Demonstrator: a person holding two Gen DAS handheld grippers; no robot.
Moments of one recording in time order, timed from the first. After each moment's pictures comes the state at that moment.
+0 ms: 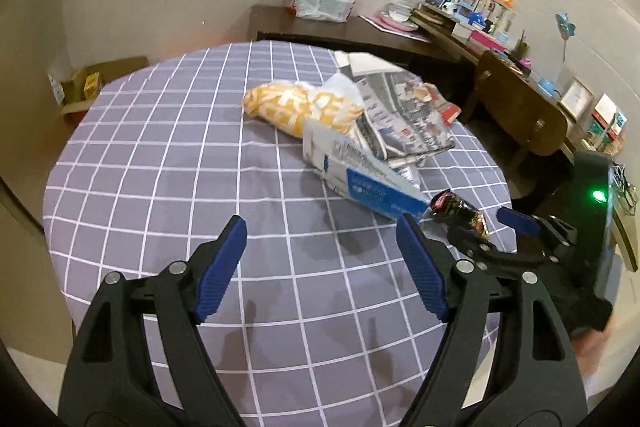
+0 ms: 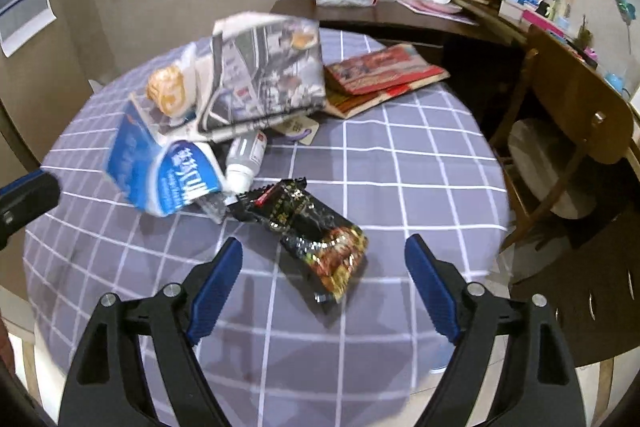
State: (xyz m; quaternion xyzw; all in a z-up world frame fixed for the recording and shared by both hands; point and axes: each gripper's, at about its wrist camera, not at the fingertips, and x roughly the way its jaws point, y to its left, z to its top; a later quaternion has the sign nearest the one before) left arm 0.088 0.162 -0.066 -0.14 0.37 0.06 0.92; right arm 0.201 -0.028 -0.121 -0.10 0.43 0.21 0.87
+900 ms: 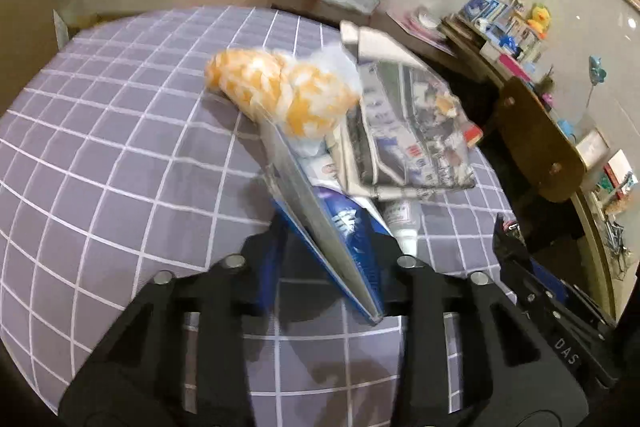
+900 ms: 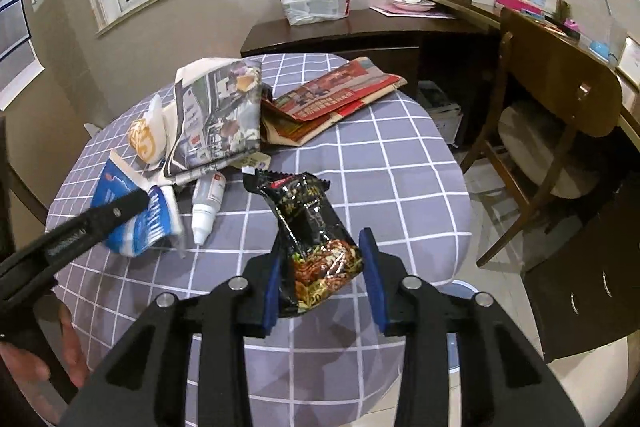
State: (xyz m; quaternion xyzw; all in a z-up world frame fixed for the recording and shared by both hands) left arm 0.155 0.149 -0.104 -0.23 0.37 0.09 0.89; right arm 0.208 -0.069 -0.098 -0.04 0.41 0.20 0.89
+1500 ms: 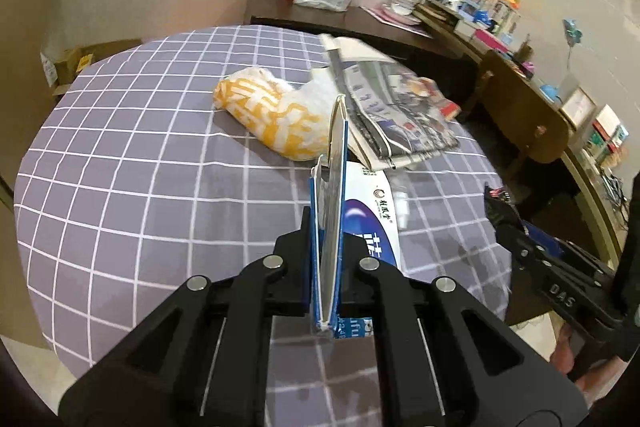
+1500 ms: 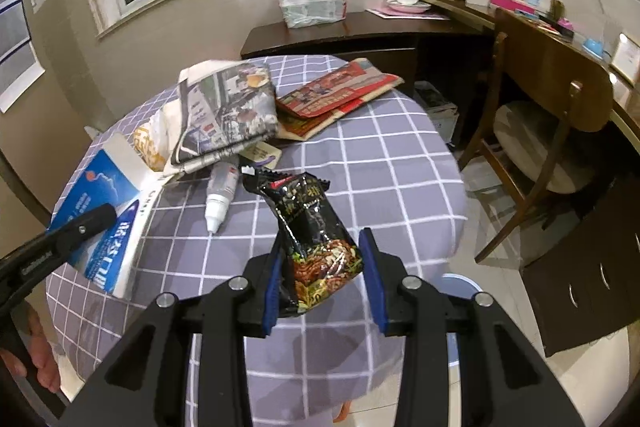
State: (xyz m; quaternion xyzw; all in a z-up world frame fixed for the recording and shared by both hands) left arm 0.115 0.141 -0.073 -0.17 0.38 0.06 0.91; right arm 0.187 -0.080 -0.093 -0.02 0.41 0.18 0.89
